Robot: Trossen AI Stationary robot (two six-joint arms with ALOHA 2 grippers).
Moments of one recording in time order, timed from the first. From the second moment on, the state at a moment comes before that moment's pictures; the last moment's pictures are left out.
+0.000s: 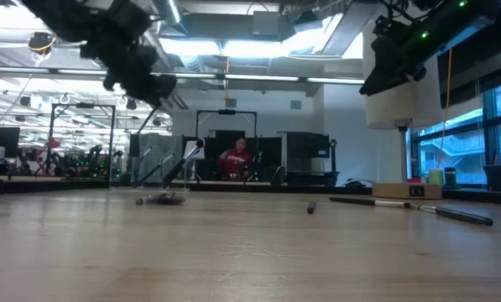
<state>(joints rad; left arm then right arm) 0.73 1.10 0.64 0.09 -0.57 -0.04 -0.32 0.81 0.69 -0.43 0.45 0.08</state>
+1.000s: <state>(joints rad) 0.87 1.11 0.33 0.53 -0.51 -0.02 -0.32 0.90 0.69 -0.26 0.45 -0.04</state>
